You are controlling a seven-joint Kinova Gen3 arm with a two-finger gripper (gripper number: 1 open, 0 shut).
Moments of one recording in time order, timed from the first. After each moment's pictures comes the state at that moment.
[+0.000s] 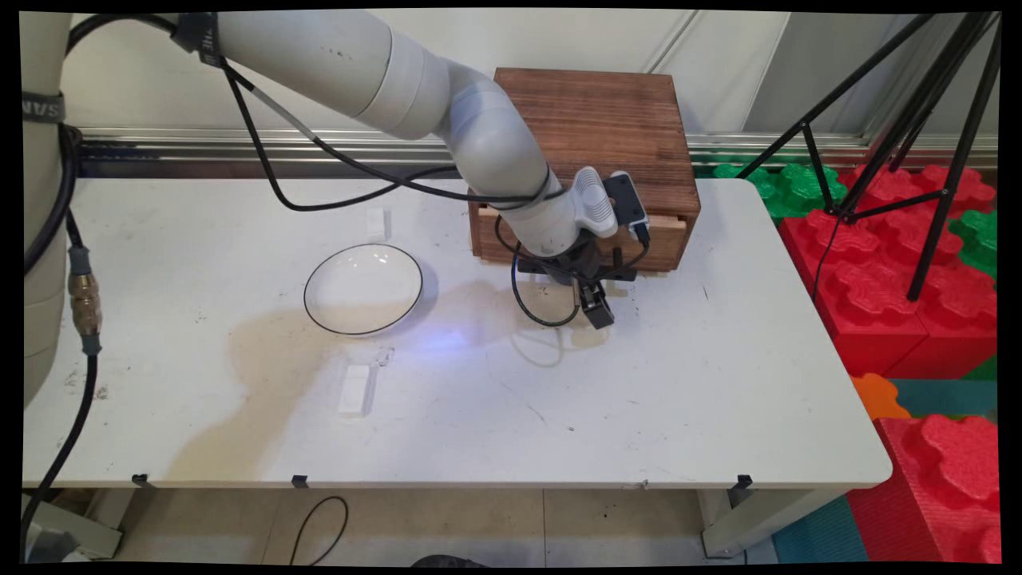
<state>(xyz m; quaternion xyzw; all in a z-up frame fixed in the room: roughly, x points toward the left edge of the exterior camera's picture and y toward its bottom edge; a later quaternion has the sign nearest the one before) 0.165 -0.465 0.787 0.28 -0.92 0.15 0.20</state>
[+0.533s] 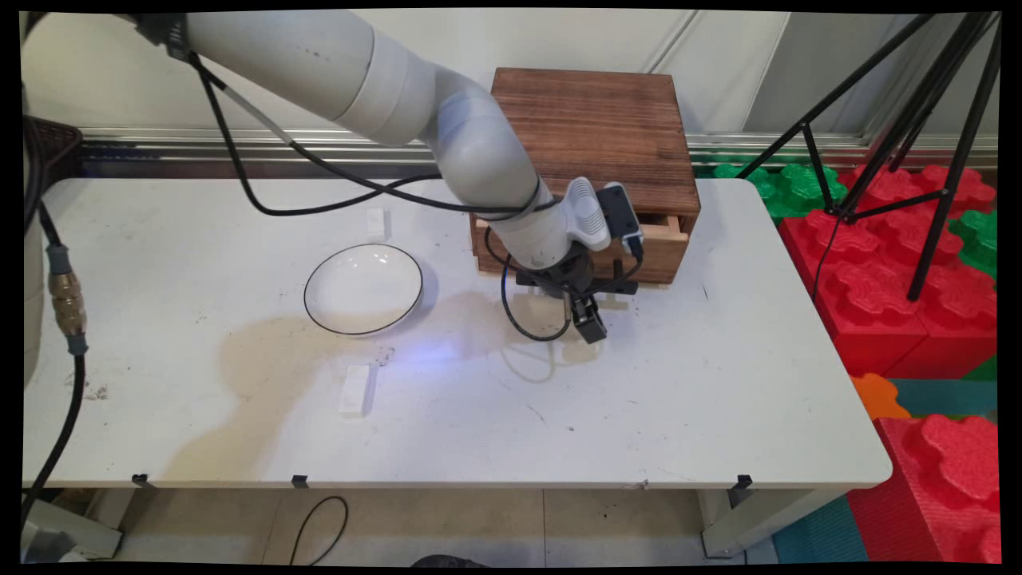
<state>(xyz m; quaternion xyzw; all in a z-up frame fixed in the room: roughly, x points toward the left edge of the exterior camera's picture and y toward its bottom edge) 0.165 -0.439 0.790 0.28 -0.93 0.15 0.20</state>
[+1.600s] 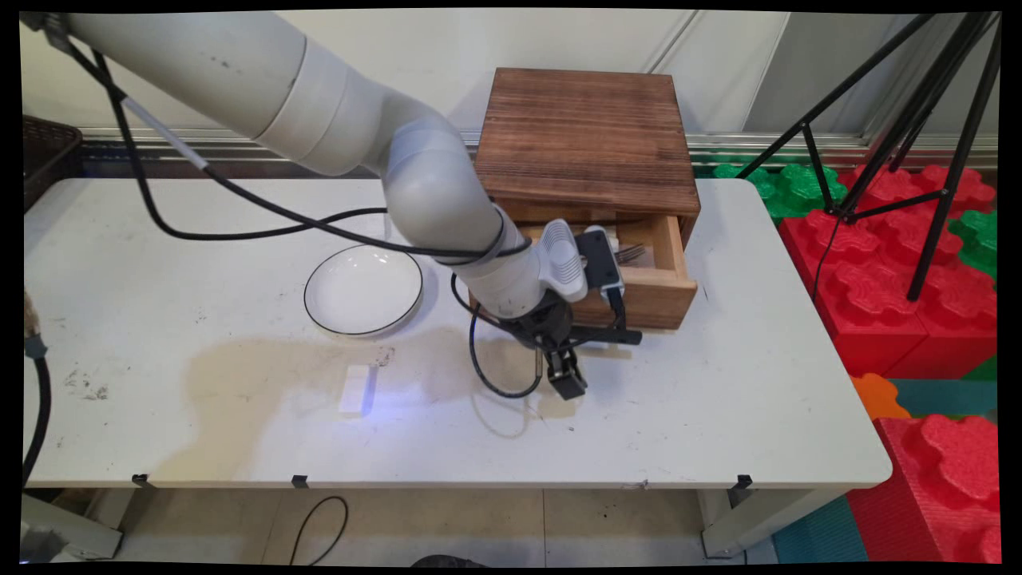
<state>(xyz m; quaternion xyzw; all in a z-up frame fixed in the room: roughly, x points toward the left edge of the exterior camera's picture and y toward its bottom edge) 0.164 -0.364 0.796 0.27 -0.94 0.11 0.19</state>
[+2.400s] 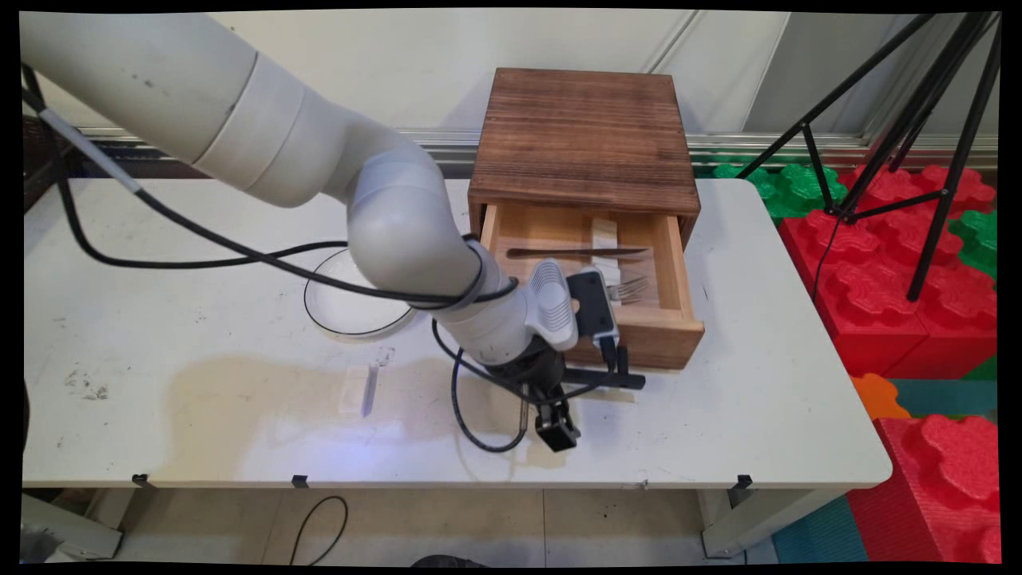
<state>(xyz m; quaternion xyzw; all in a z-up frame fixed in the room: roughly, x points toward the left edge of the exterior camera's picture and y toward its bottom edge) 0.154 -0.309 0.801 0.26 -0.94 0.08 0.19</state>
